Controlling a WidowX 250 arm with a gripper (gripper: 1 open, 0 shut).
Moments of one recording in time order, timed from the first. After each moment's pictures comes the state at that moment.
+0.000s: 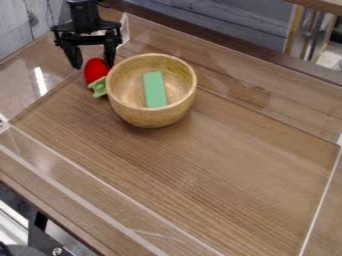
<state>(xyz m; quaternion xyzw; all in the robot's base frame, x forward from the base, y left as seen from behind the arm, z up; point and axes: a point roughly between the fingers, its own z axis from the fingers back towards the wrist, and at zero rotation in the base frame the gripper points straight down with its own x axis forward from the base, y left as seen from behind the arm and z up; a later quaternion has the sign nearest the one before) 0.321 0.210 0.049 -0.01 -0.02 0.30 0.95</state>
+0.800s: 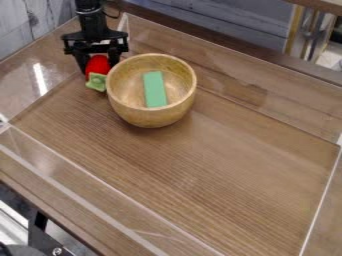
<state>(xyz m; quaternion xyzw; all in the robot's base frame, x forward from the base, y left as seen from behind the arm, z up) 0.343 0.207 0.026 -0.01 -0.03 0.29 0.96</state>
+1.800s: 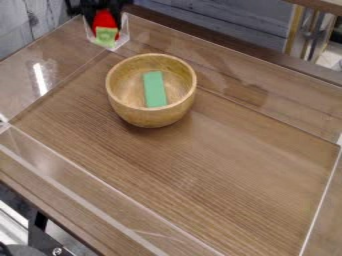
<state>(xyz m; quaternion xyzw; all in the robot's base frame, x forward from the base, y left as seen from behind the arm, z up) 0.362 0.201 0.099 -0.07 -0.03 0.33 0.94</state>
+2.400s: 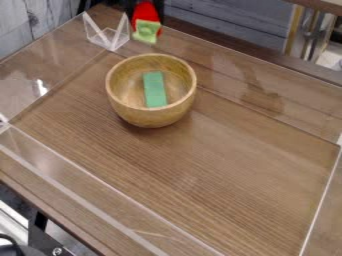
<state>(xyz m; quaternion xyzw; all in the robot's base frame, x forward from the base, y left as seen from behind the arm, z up) 0.366 0.095 0.121 -0.08 -0.03 0.25 0.96</state>
